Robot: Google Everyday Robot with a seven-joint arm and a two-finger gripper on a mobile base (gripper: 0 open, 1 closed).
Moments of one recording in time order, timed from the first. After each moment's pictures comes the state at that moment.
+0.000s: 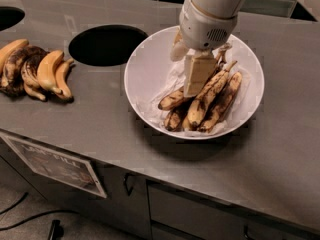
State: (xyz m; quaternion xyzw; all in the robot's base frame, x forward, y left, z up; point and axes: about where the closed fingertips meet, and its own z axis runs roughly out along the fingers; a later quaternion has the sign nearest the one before) arm 0.520 -0.051 0.939 -0.78 0.61 0.01 0.14
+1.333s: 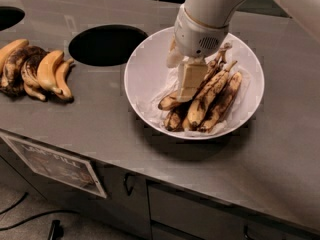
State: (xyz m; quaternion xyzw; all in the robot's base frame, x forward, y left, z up) arm 0.523 -0.041 0.921 -0.78 0.62 0.03 0.13
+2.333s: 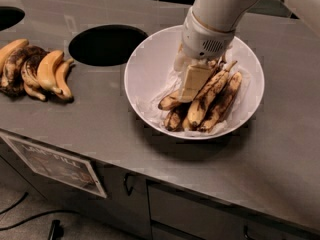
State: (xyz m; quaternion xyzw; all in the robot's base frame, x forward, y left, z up) arm 0.523 -0.052 0.916 -0.73 0.67 0.04 0.14
